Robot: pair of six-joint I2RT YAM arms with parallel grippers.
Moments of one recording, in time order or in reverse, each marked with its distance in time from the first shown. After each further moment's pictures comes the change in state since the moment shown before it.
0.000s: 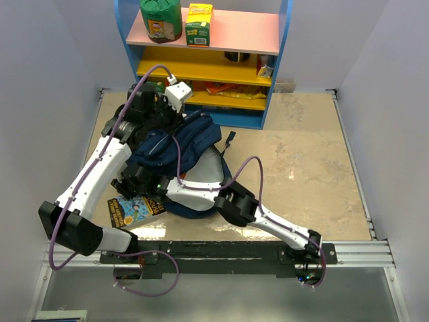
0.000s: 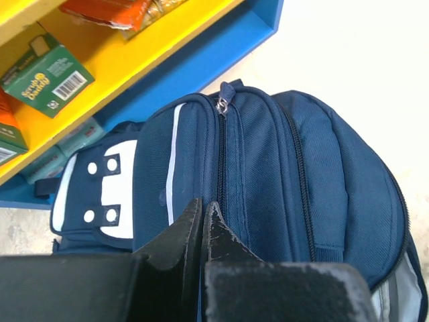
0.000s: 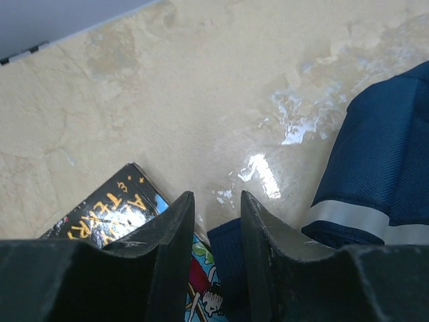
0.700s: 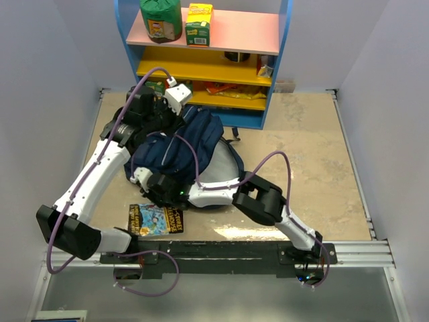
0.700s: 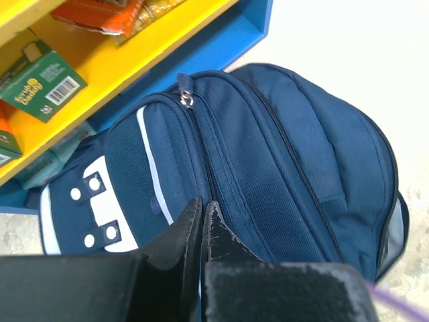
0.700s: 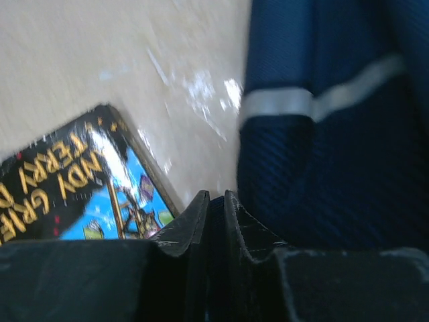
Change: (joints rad) left arm -0.008 -0.029 -0.024 0.004 0.018 0.003; right arm 0.000 -0.344 -0.606 0.026 0.068 -0.013
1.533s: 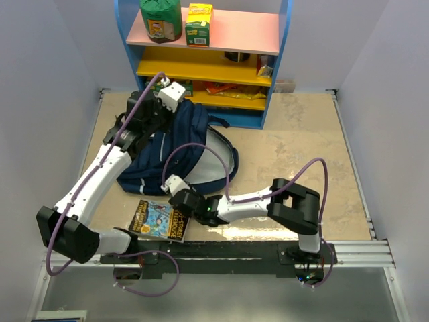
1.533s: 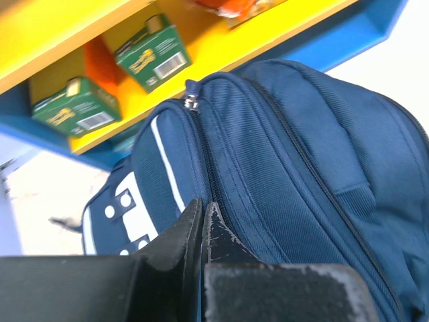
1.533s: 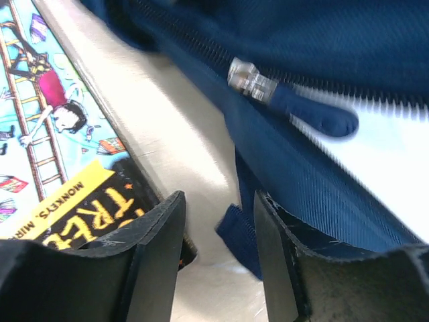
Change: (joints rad) left arm -0.005 -0.023 -0.100 0.151 -0.320 0.008; right arm 0.074 -0.414 -0.543 -0.024 0.380 0.140
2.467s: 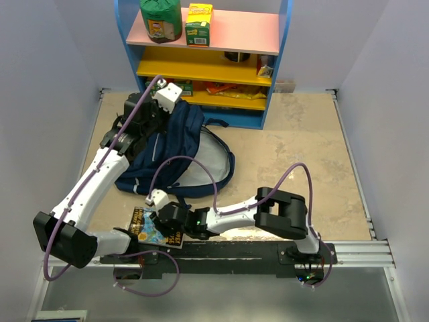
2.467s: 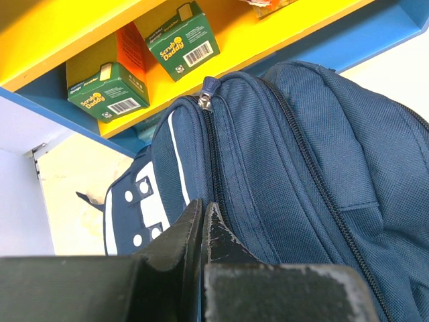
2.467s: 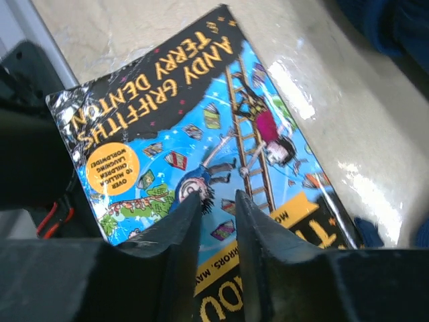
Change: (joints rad) left arm 0.000 -0.046 -0.026 -0.009 -0.093 0.023; right arm 0.132 0.116 0.095 0.180 -0.235 0.201
